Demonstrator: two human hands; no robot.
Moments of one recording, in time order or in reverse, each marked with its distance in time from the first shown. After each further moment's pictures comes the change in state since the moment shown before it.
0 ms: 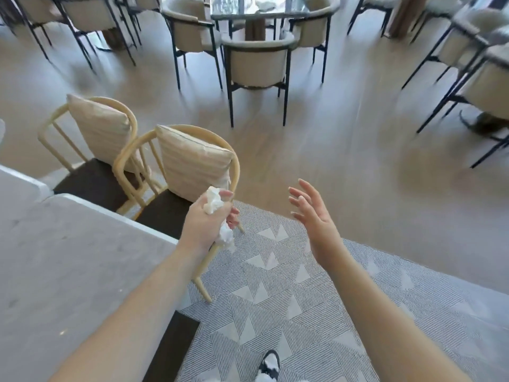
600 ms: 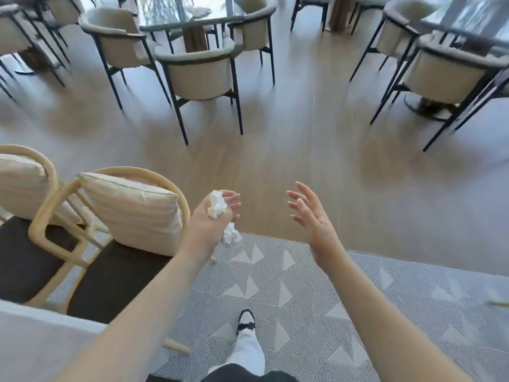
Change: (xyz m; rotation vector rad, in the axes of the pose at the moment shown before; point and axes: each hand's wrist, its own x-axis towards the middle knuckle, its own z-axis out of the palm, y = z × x) left_hand 0.174 -0.010 0.139 -0.064 -0.275 0.006; right_hand 0.136 0.003 -0.108 0.023 0.221 0.002
